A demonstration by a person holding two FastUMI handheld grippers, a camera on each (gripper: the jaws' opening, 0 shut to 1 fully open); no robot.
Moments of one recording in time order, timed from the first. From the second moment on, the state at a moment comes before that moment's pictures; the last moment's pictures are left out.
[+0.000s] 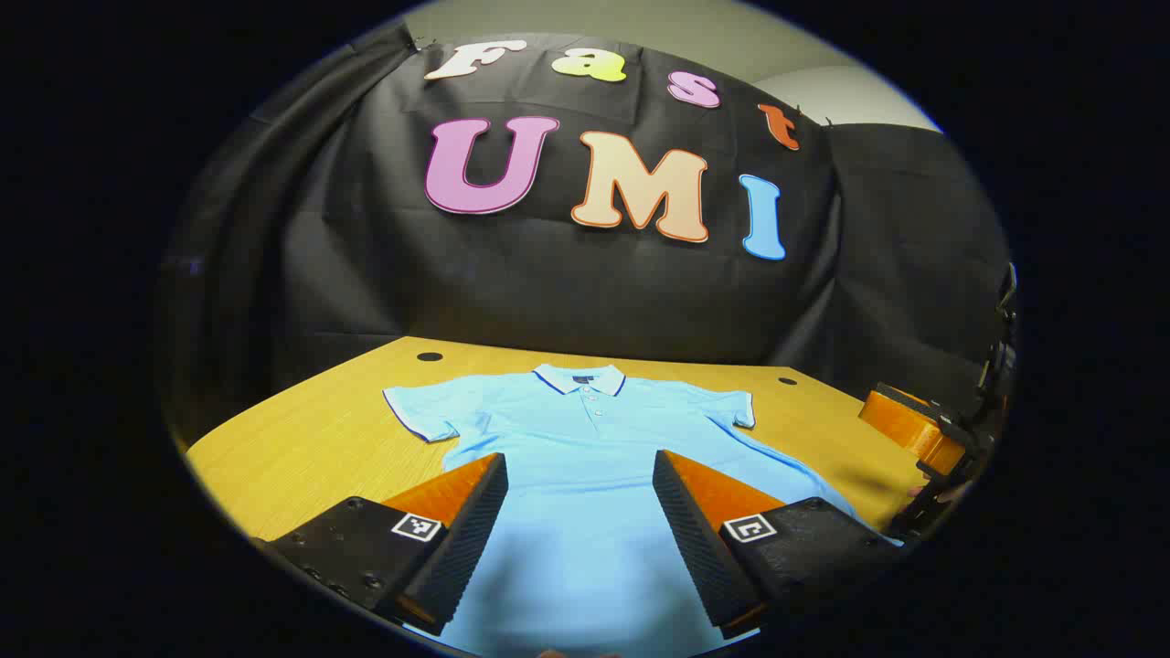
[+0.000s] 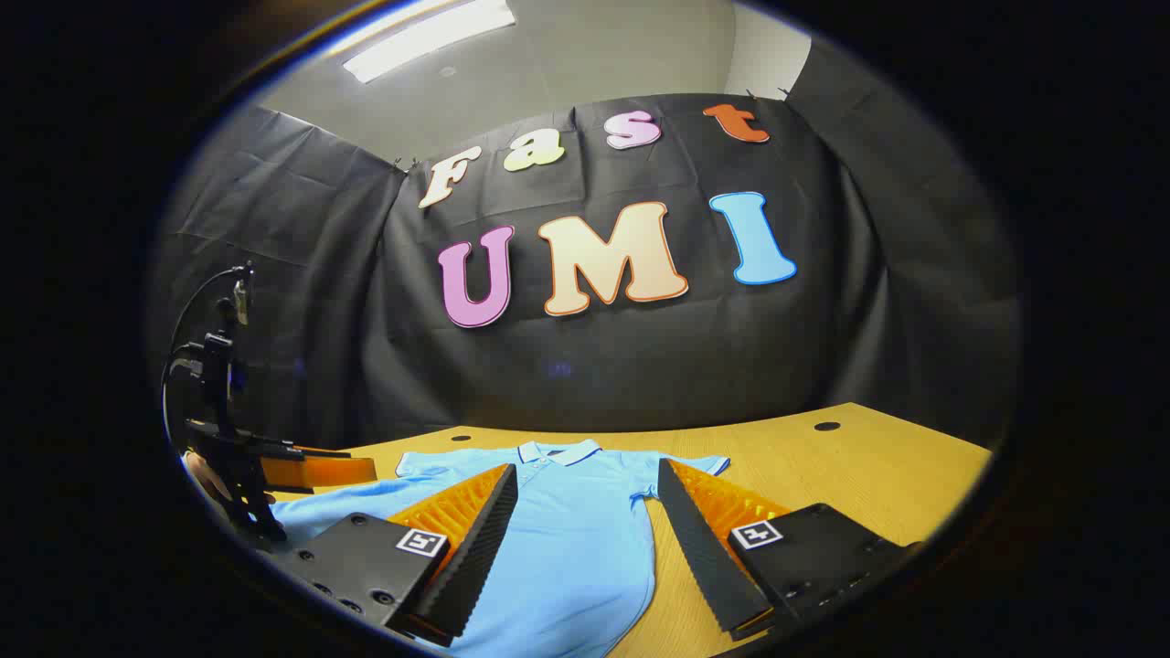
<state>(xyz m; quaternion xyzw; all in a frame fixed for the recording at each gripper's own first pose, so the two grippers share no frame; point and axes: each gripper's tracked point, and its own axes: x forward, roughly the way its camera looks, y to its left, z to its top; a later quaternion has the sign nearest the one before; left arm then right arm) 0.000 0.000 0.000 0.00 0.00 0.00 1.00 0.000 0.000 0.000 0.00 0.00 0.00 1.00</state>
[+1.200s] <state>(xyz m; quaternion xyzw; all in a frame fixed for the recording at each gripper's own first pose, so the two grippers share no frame) 0.011 0.015 -0.022 0.00 0.03 0.01 1.00 0.019 -0.009 0.001 -0.02 0.05 0.00 1.00</state>
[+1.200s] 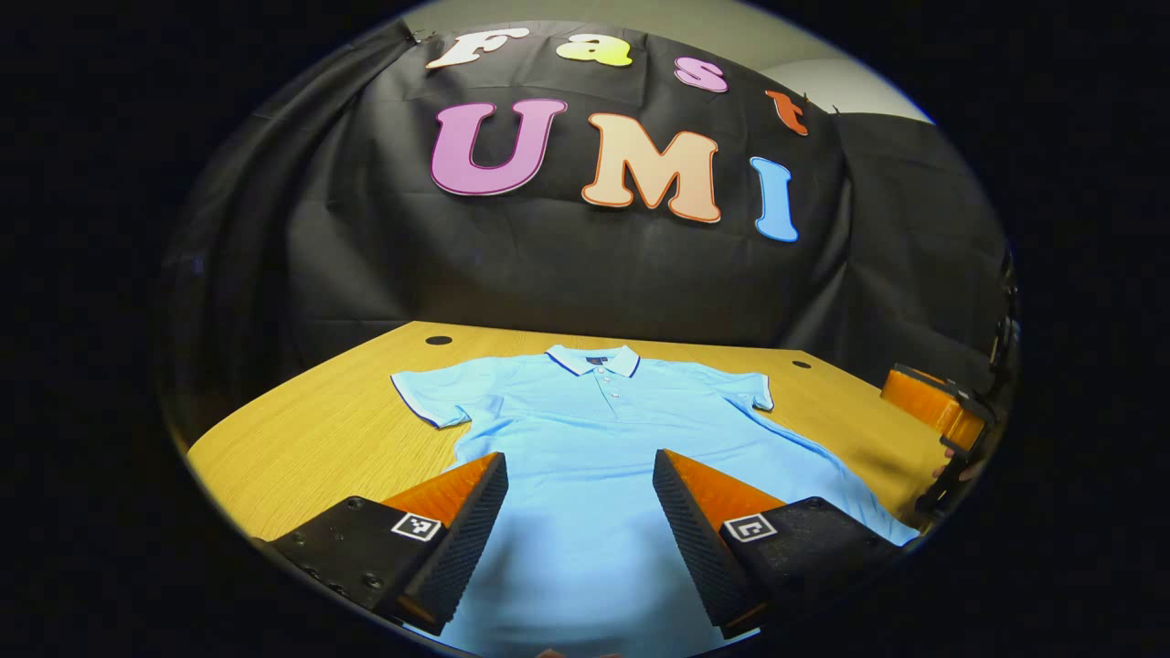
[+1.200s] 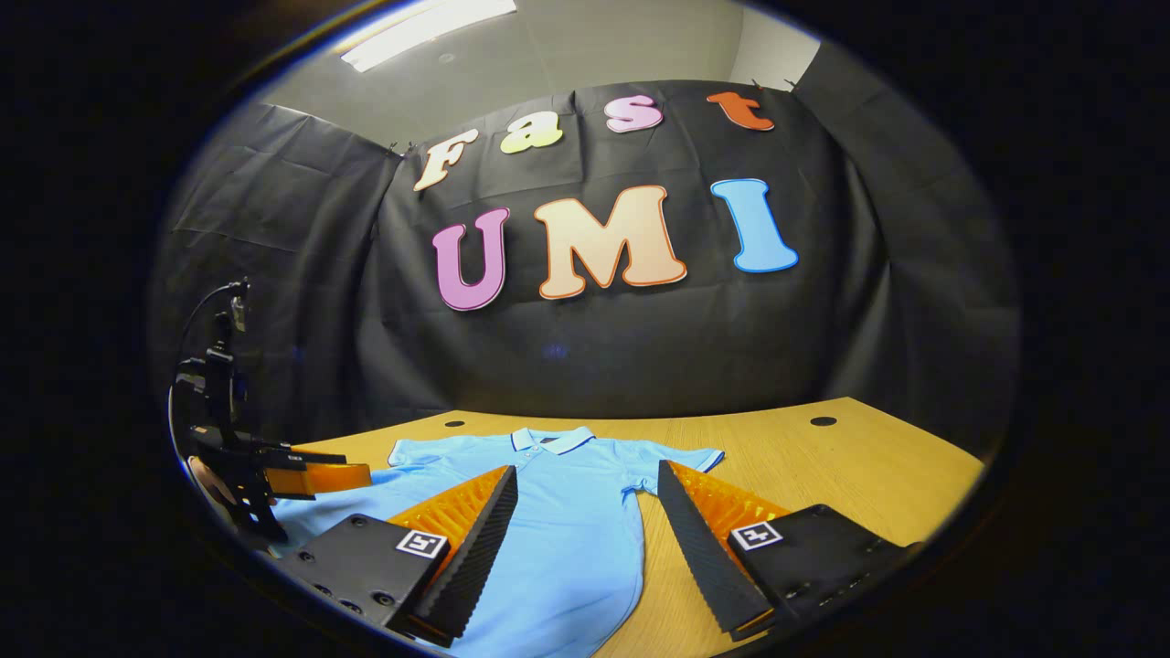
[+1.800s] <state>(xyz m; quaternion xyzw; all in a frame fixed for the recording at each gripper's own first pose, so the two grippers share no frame) 0.001 -0.006 -0.011 0.01 0.02 -0.02 1.00 0.155 -0.071 -0.031 -0.02 0.26 -0.02 0.97</state>
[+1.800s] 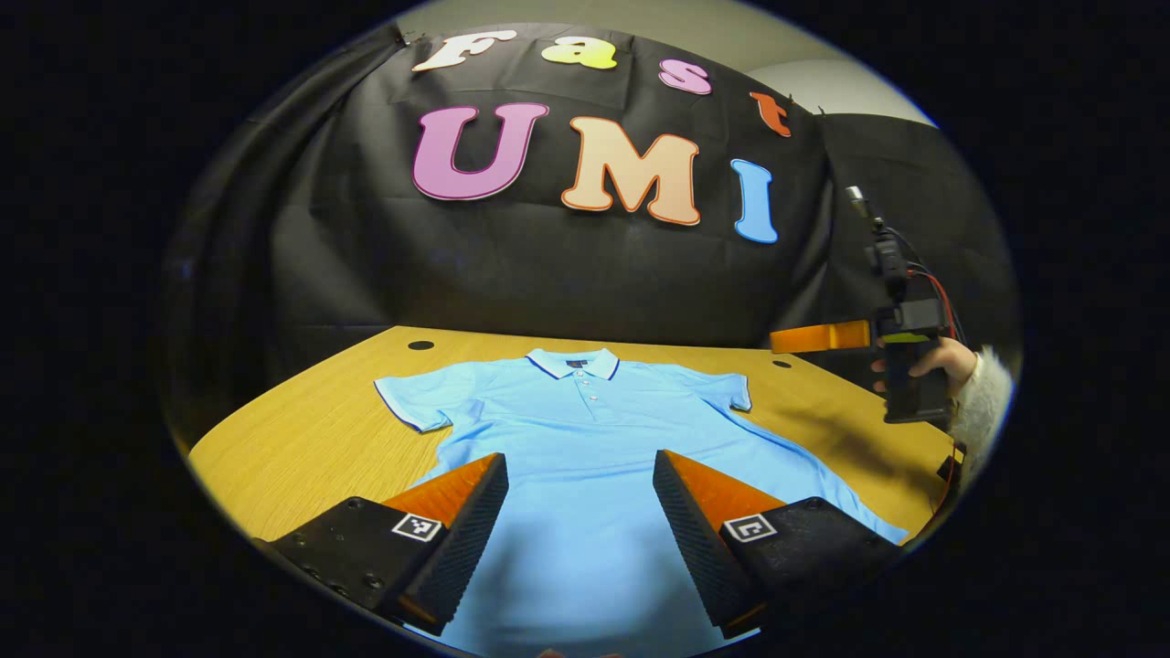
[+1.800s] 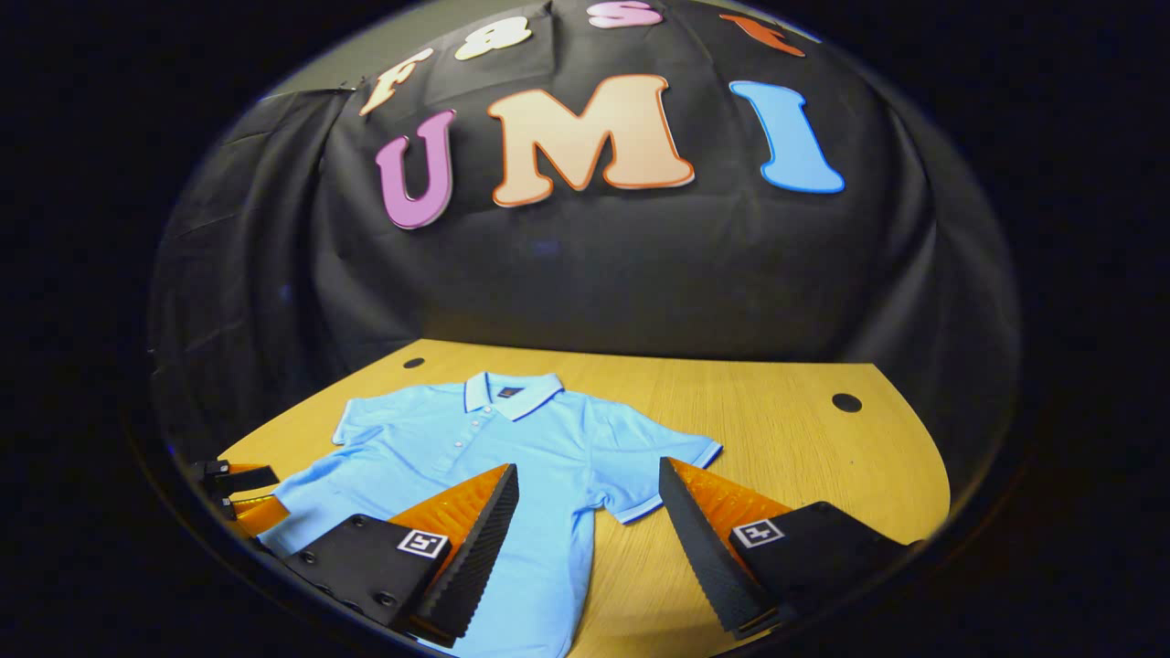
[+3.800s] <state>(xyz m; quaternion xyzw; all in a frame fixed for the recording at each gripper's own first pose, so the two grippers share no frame) 0.005 -0.009 -0.027 -0.01 0.05 -0.04 1.00 0.260 -0.059 -0.096 0.01 0.30 -0.05 0.95</state>
